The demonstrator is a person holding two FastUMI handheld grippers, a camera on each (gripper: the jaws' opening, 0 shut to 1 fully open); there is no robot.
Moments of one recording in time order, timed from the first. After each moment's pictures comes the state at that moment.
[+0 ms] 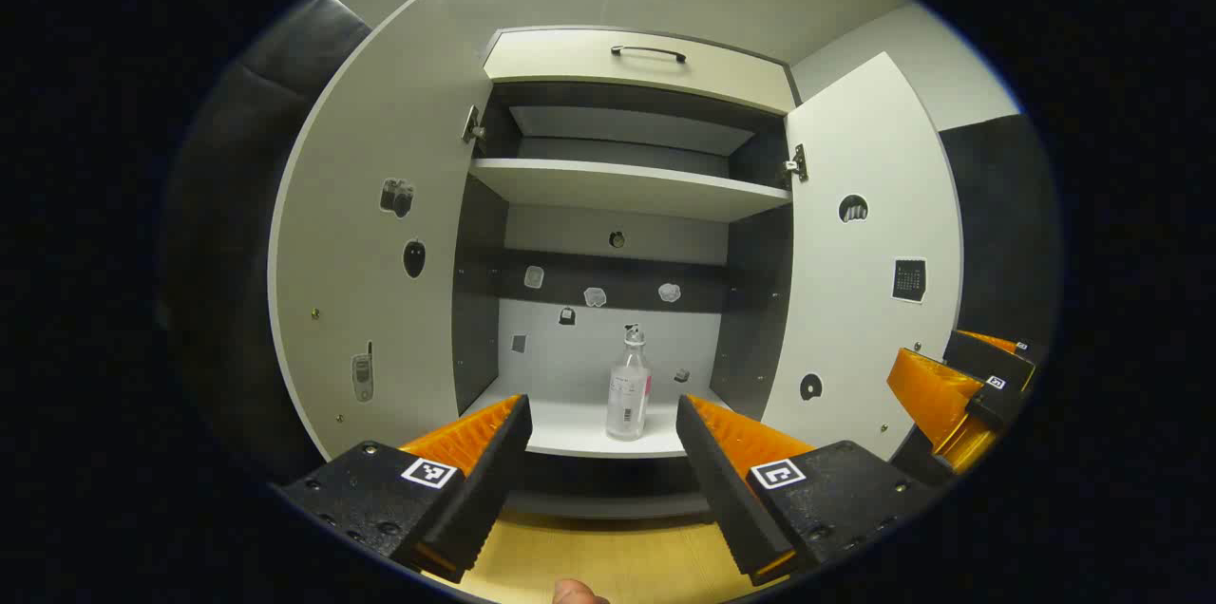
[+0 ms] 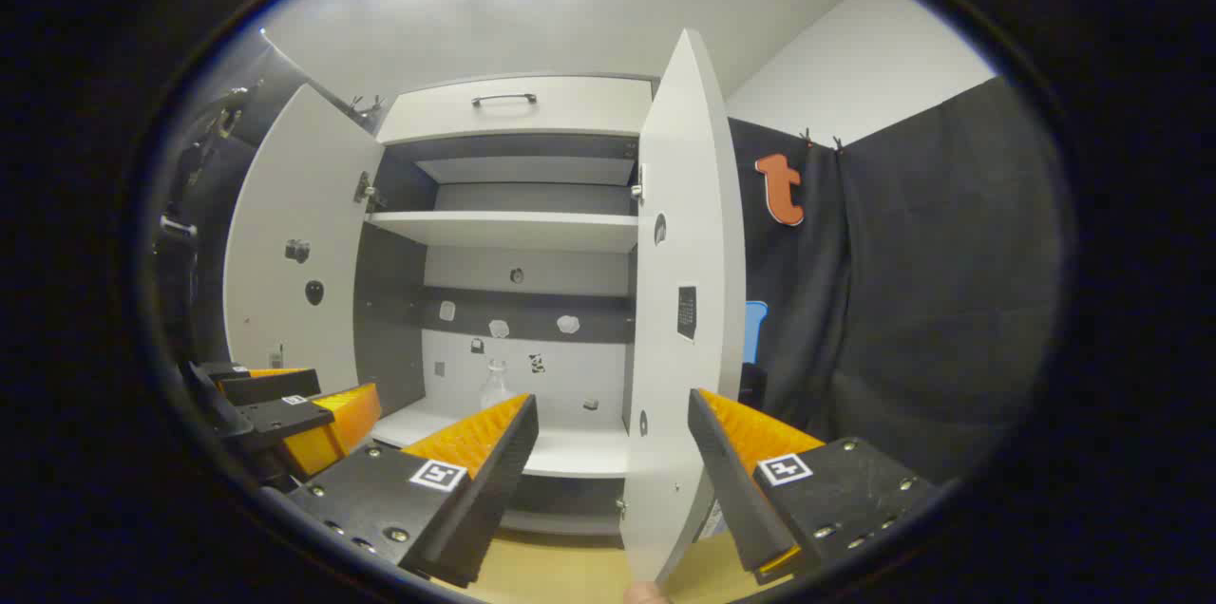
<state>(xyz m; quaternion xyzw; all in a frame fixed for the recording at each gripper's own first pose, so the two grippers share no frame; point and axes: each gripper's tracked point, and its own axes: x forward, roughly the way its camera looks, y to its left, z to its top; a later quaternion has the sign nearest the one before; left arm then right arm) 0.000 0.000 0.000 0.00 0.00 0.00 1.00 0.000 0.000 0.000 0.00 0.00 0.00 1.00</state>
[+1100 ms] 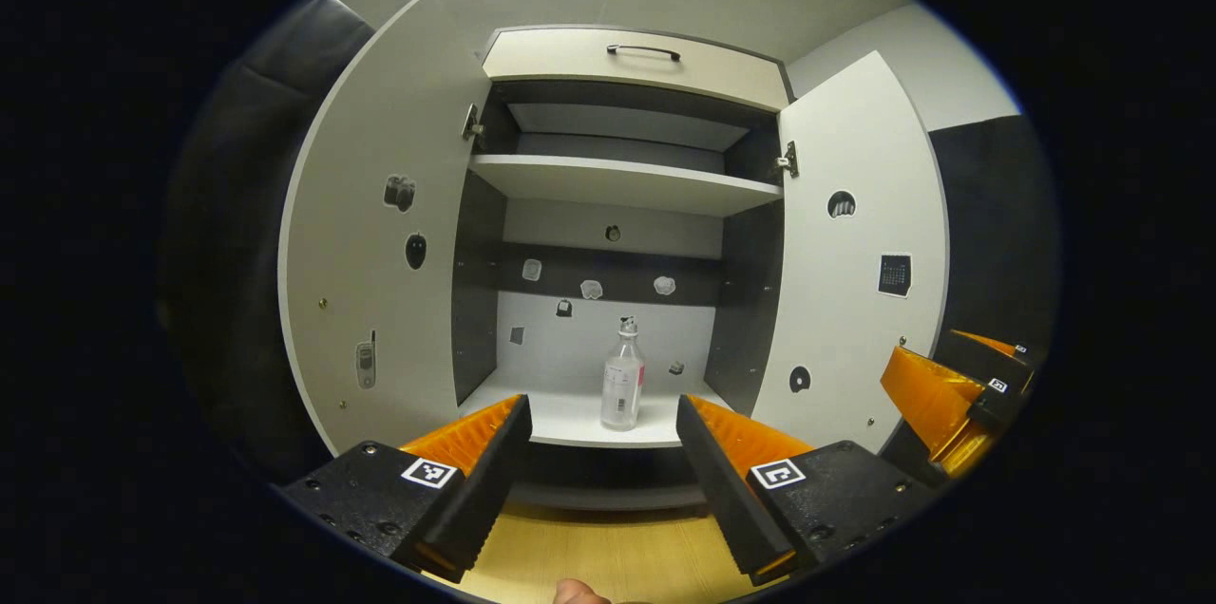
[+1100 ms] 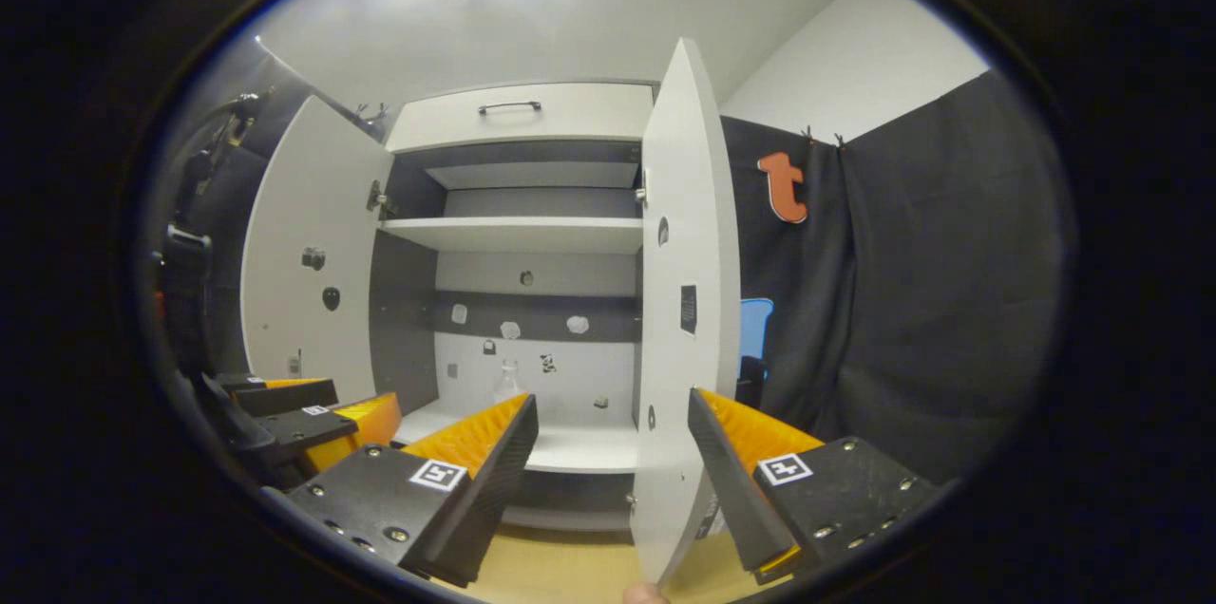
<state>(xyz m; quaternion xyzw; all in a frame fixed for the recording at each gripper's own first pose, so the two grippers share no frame) -0.014 -0.009 -0.009 0.00 0.01 0.00 1.00 -0.016 -0.004 0.006 0.01 0.00 0.02 1.00</state>
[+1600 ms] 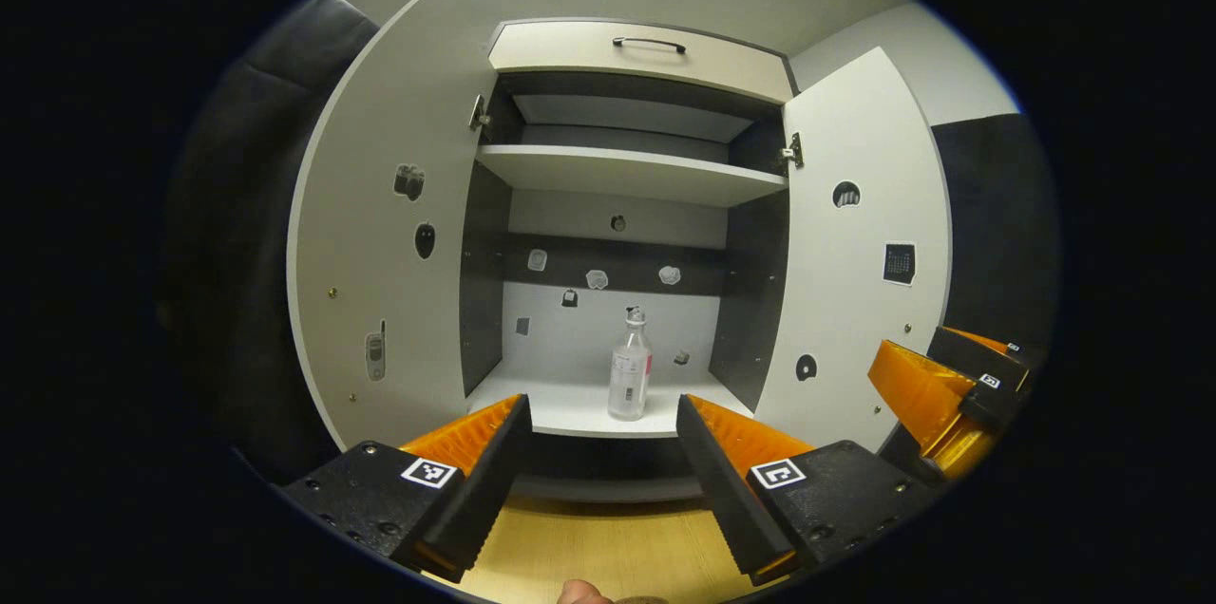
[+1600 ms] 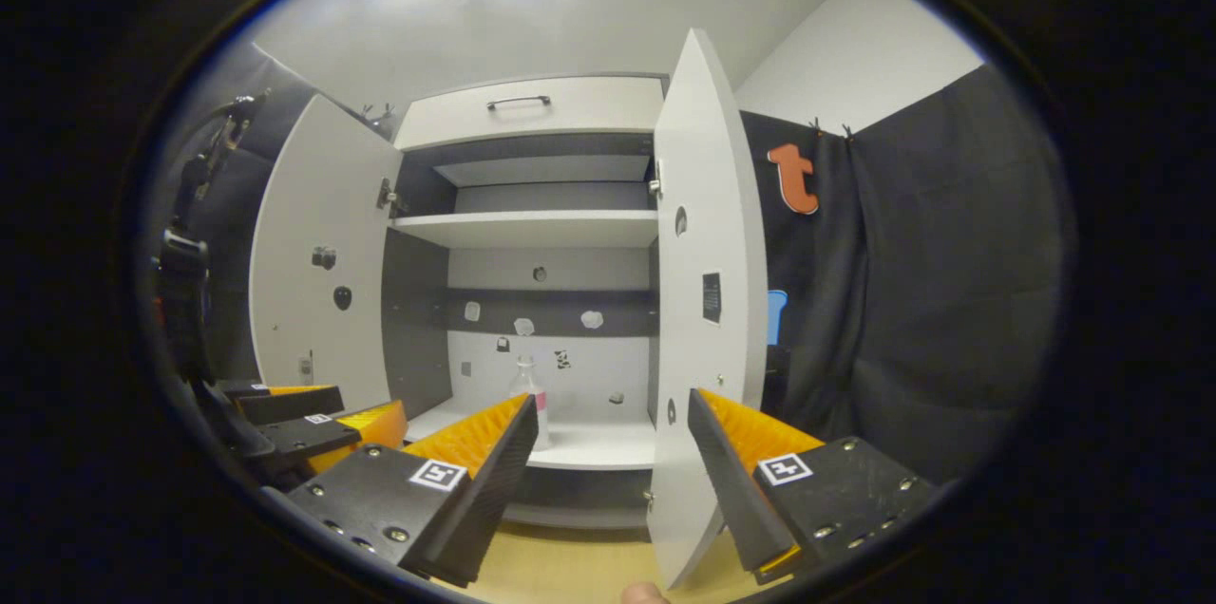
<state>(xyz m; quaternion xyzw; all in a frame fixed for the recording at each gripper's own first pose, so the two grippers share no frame) -0.021 0.006 -0.019 0.00 0.02 0.01 1.00 -0.008 0.018 -0.003 0.02 0.01 0.04 1.00</state>
